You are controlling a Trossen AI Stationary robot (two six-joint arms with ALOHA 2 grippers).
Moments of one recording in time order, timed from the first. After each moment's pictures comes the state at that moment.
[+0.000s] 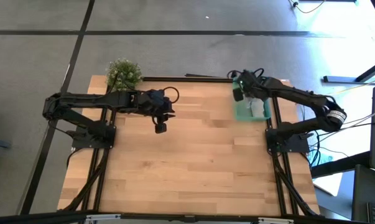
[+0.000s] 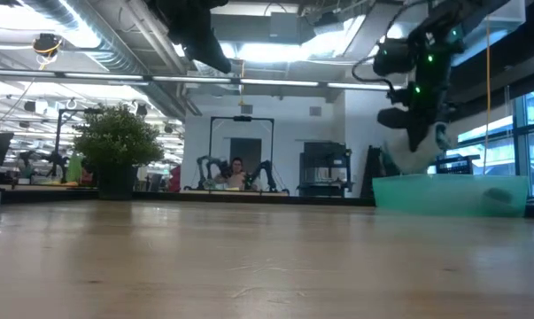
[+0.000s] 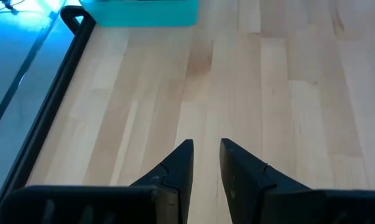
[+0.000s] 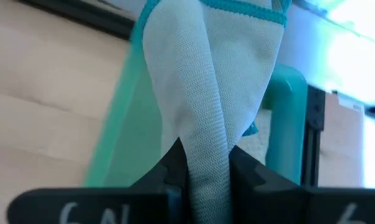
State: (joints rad) left arm 0.12 1.29 1.11 -0.56 -0.10 0.06; right arm -0.67 1.29 0.90 -0.80 0.52 0.49
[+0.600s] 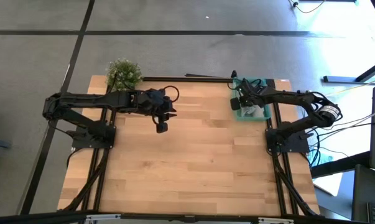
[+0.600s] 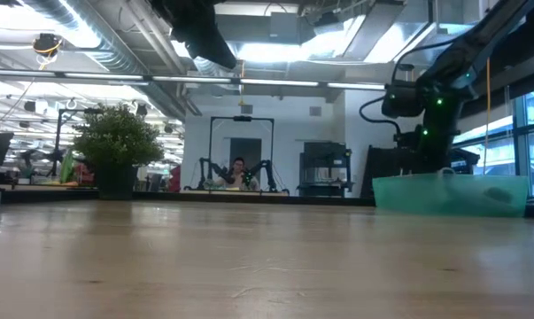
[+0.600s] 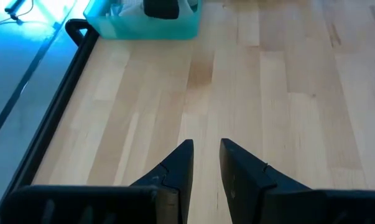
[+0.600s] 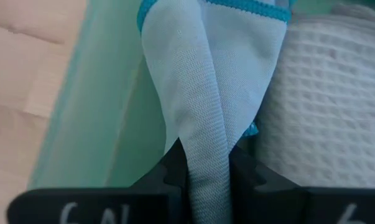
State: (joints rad) left arm 0.12 1.29 1.11 -0.51 -0.10 0.06; right arm -0.76 1.39 0.63 -0.45 0.28 0.49
